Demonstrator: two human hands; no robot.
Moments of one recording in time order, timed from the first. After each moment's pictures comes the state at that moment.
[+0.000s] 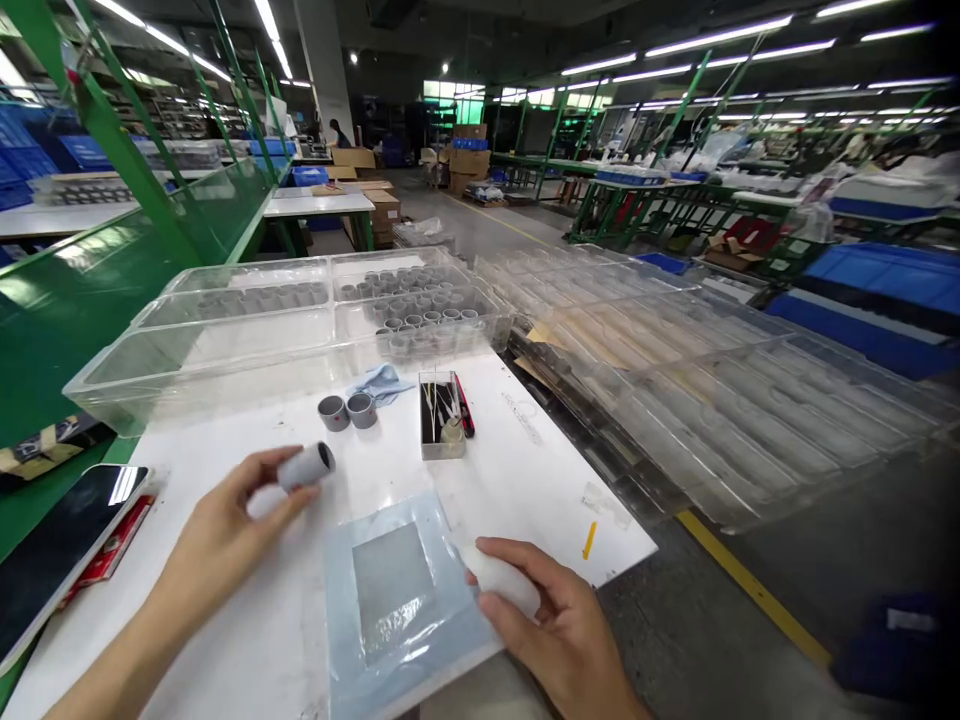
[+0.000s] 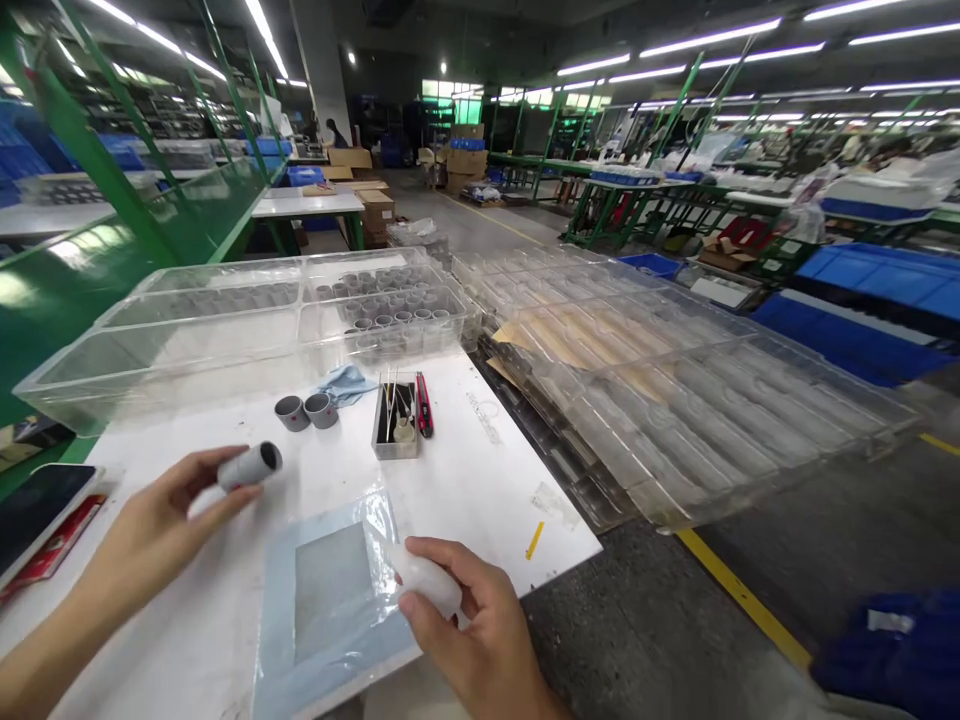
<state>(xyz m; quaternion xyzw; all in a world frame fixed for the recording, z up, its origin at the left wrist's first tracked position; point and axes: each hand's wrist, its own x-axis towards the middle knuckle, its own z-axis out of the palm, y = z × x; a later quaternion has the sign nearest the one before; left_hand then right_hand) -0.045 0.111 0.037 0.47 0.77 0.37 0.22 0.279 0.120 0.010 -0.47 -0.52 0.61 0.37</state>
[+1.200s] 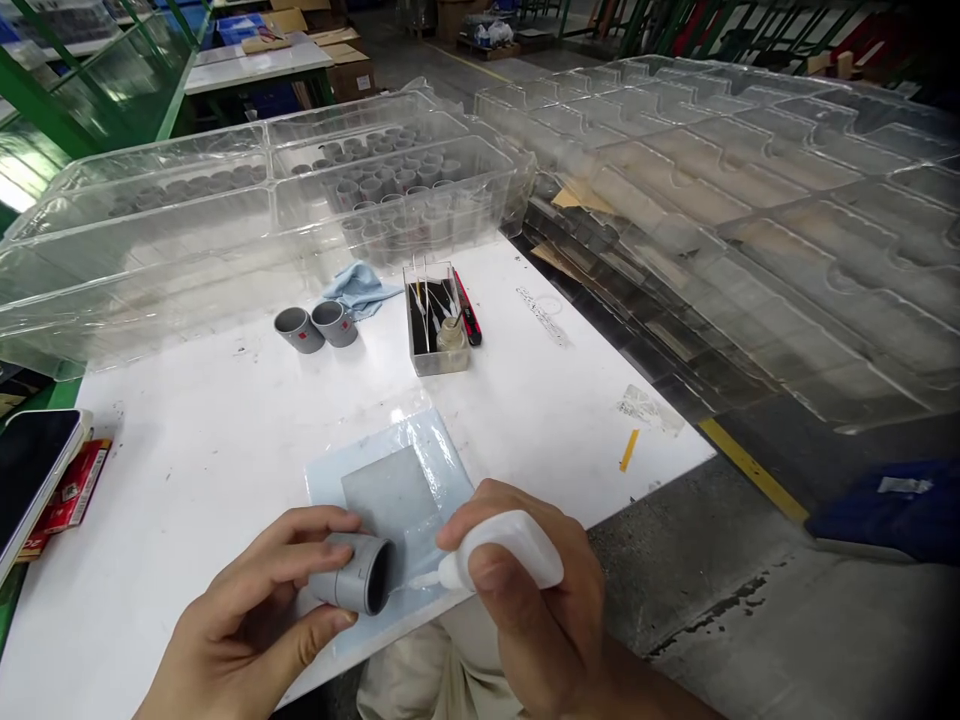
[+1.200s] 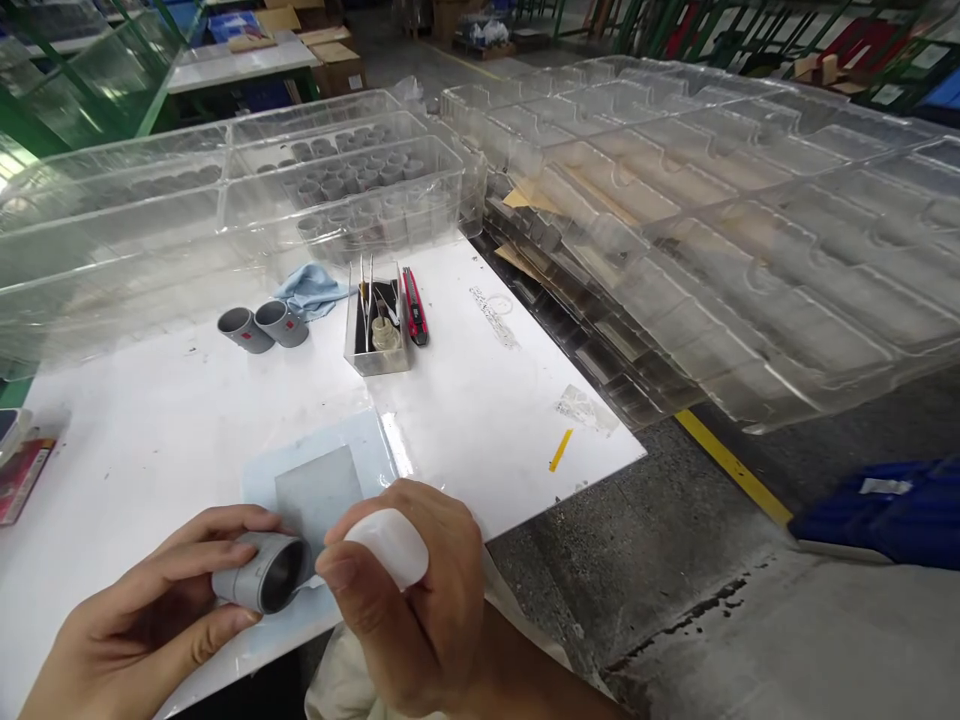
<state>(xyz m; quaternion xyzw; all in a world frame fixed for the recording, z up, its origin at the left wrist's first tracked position) -0.003 0.023 0.002 0.61 0.59 0.37 0.39 0.234 0.113 0.004 -0.29 -0.60 0.51 0.54</state>
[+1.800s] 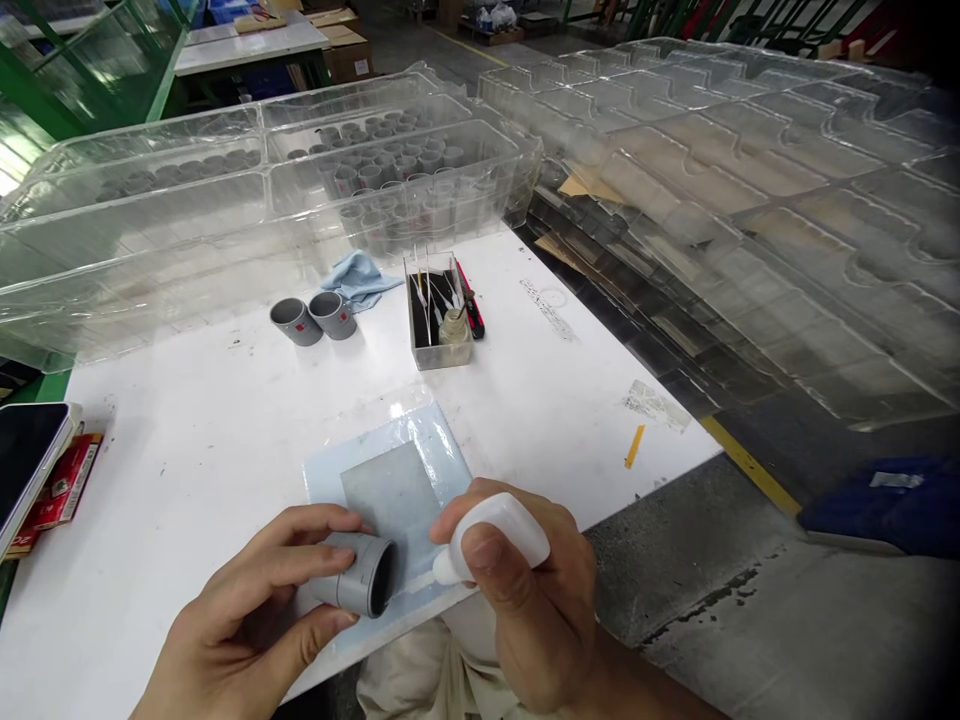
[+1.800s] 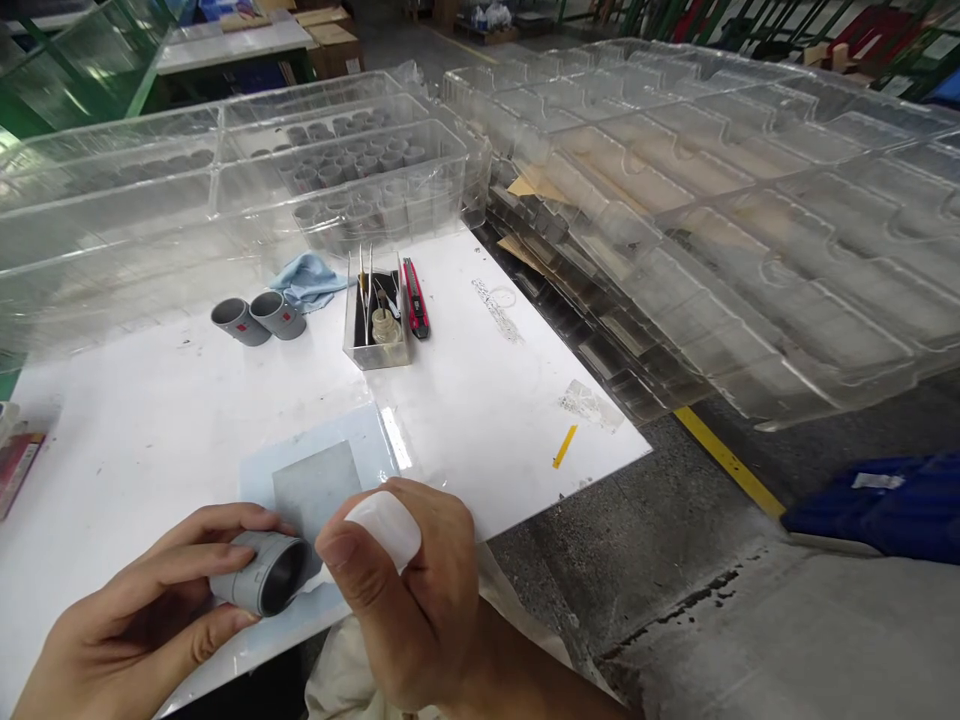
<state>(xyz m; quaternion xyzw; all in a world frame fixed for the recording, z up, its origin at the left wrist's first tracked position) -0.001 0.023 0.005 0.62 0.59 0.37 0.37 0.226 0.114 0.006 -0.32 -0.54 0.59 0.51</state>
